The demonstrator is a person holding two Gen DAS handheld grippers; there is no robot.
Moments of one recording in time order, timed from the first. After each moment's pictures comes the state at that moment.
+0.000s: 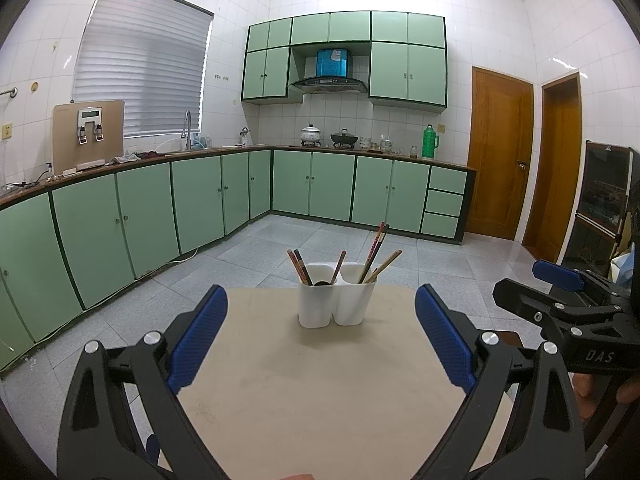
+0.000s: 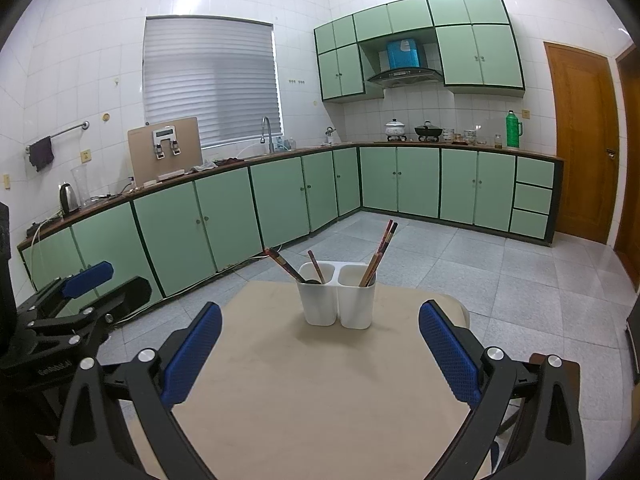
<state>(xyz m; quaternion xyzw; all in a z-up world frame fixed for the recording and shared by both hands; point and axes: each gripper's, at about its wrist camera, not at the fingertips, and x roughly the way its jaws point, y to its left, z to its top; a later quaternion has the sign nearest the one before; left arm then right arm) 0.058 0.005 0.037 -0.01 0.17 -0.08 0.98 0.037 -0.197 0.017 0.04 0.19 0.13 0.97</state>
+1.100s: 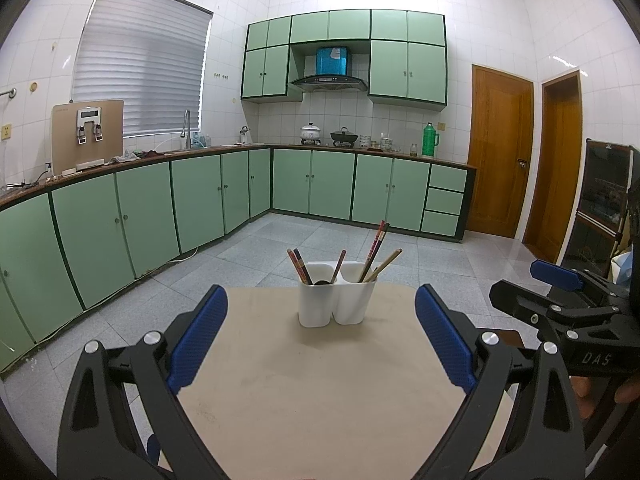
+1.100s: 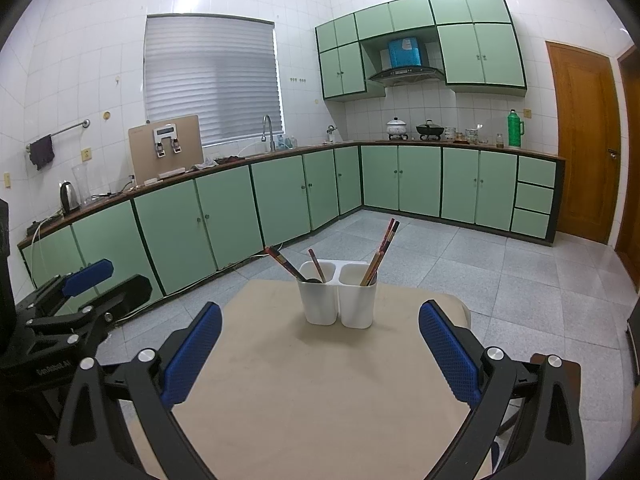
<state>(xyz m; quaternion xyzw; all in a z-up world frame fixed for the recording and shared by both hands) 0.057 0.005 0.037 -0.01 0.17 -0.08 0.98 0.037 -0.192 0.018 0.04 0.20 0.13 0.97</state>
